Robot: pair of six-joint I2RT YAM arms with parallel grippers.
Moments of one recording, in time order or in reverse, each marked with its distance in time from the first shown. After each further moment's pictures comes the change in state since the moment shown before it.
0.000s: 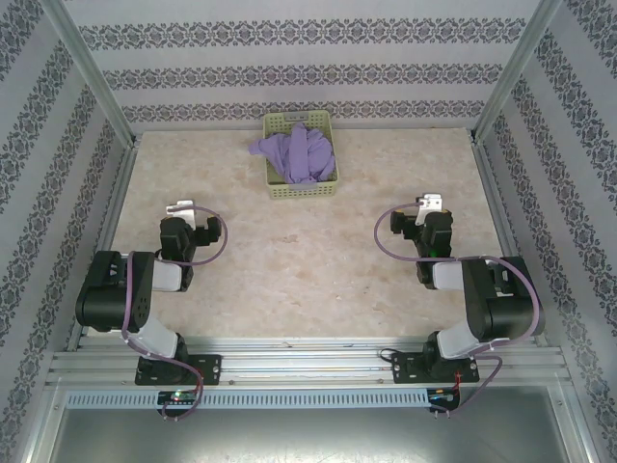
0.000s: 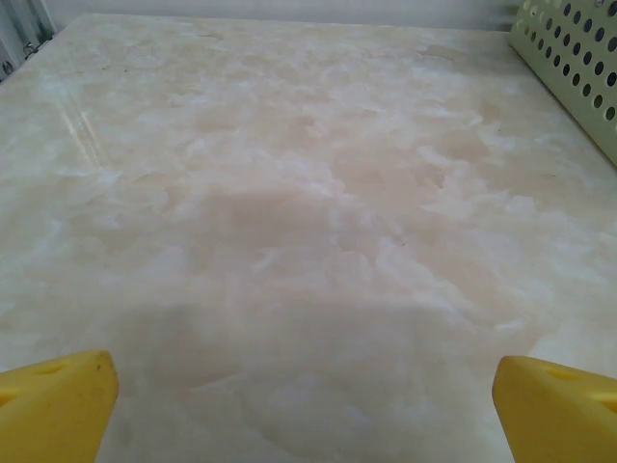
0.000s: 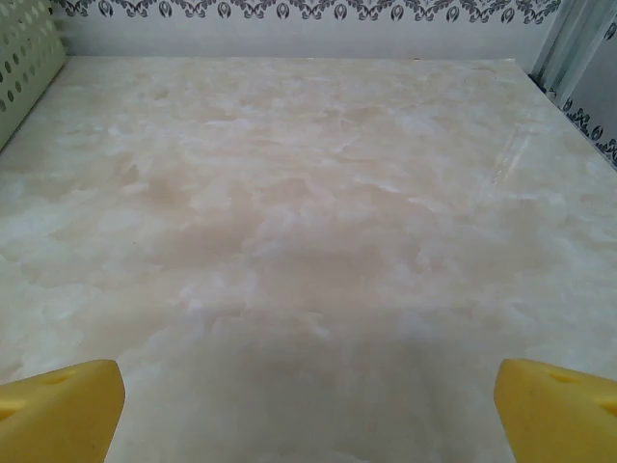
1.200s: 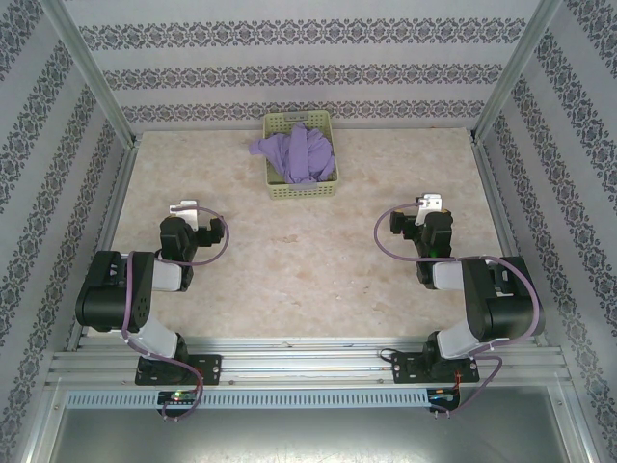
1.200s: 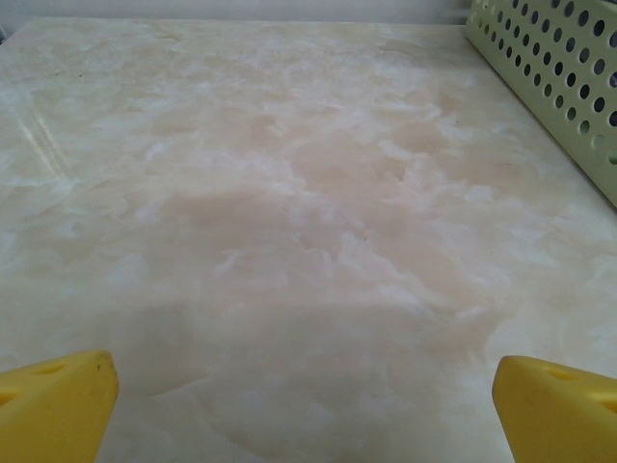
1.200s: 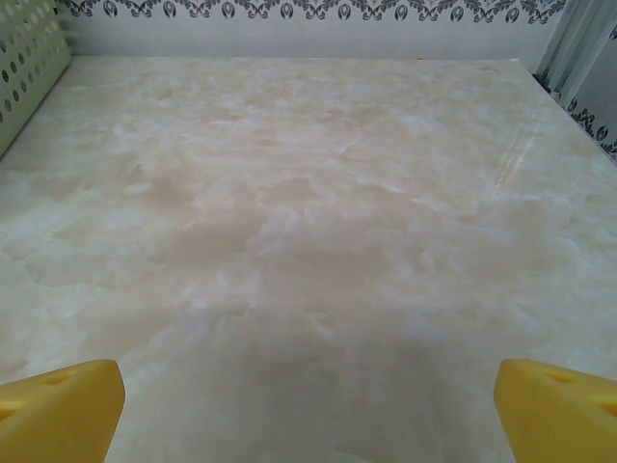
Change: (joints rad) left arm 0.000 0.000 0.002 -0.001 0.072 0.027; right arm 0.000 0.000 0.000 0.000 -0.007 0.000
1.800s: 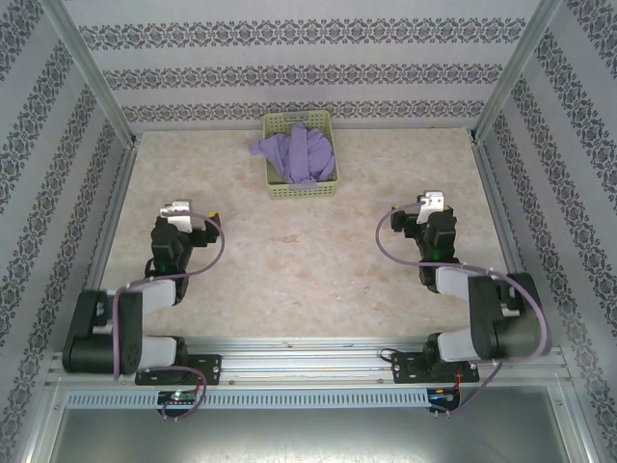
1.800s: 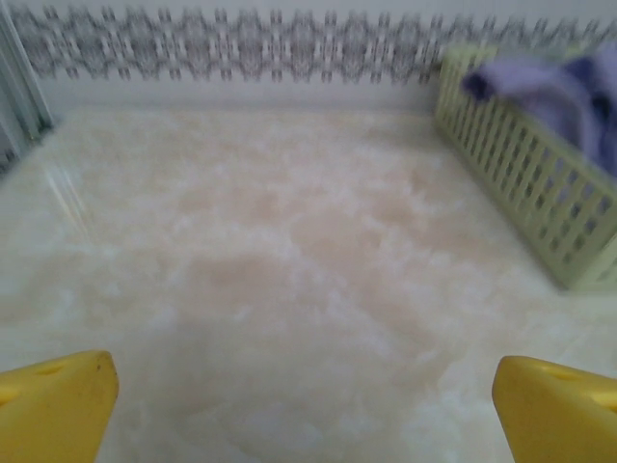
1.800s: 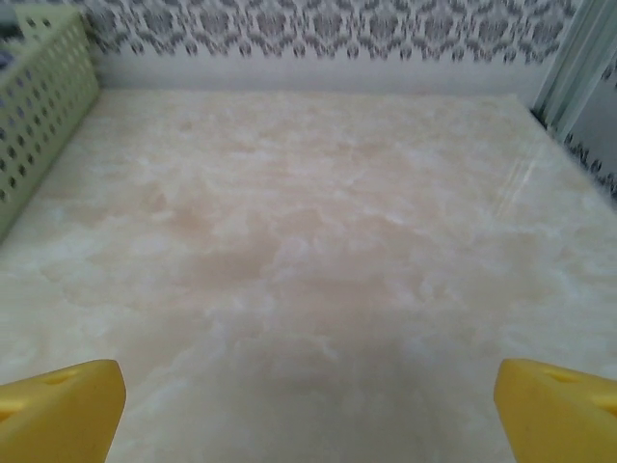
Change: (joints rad) left arm -0.008 -0.319 -0.082 -0.078 -0.017 -0.013; right arm 0.018 -0.150 -0.011 -0.076 -0.011 -0.015
